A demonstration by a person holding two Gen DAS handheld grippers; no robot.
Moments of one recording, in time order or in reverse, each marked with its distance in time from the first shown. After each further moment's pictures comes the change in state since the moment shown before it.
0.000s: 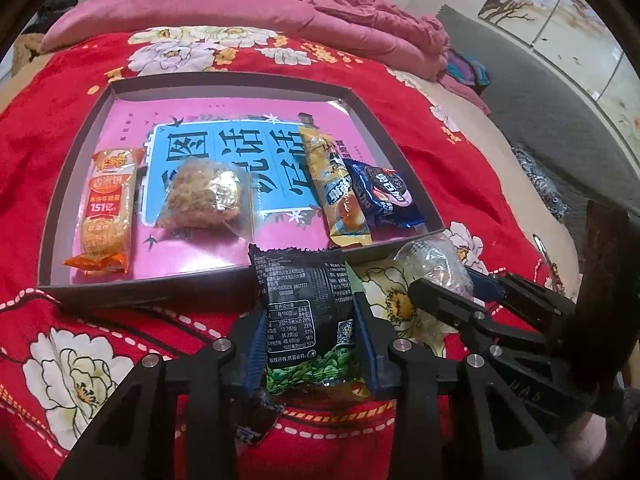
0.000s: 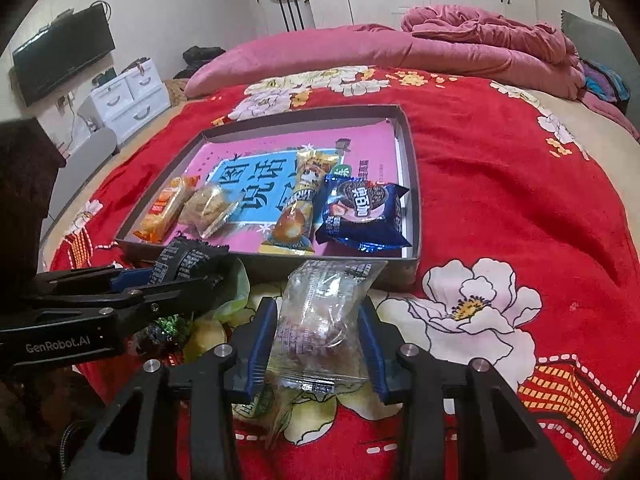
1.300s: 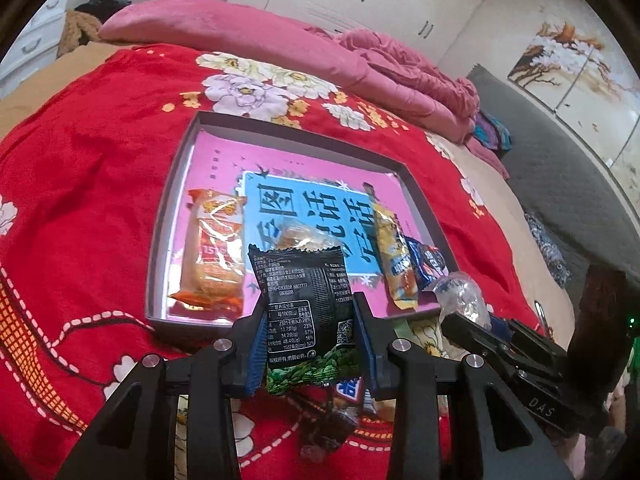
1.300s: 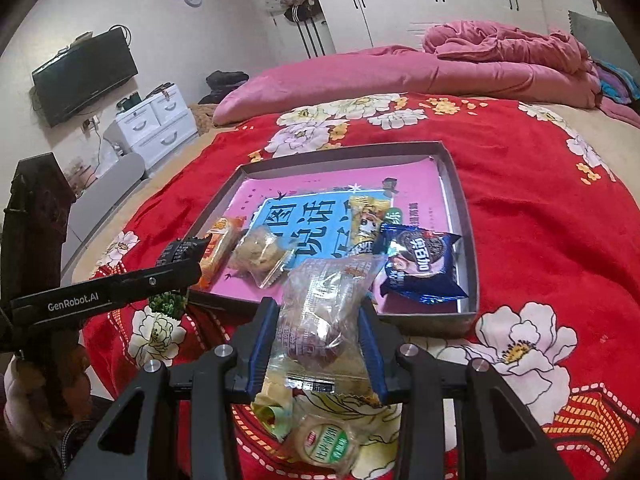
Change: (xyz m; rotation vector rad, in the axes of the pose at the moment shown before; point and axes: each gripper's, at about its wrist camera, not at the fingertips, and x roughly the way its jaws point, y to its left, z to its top) left arm -0.046 0.064 0.014 -0.157 -0.155 0.025; right arm -0.003 0.028 0.023 0.008 -0.083 0.105
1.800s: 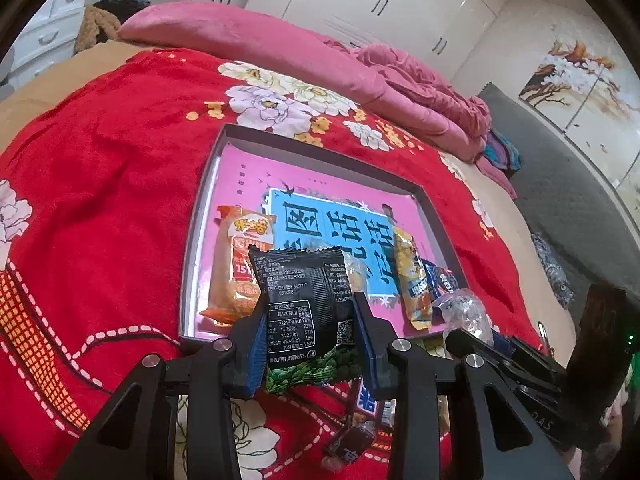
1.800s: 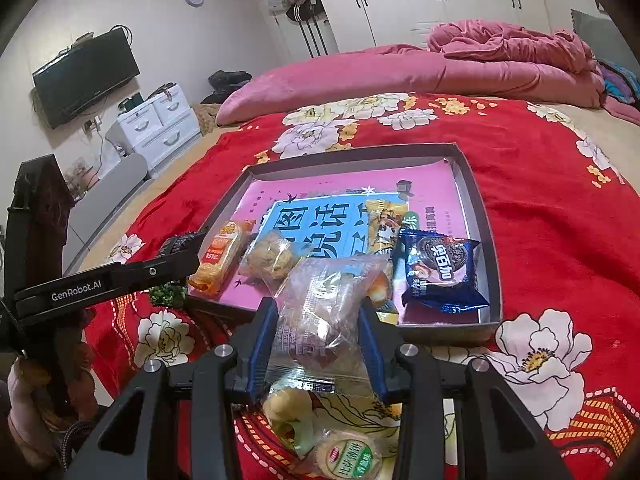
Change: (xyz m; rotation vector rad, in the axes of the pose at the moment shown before) left arm -0.004 0.016 0.009 -0.046 -0.047 0.020; right arm 0.009 0.011 0.005 0.005 0.000 0.013
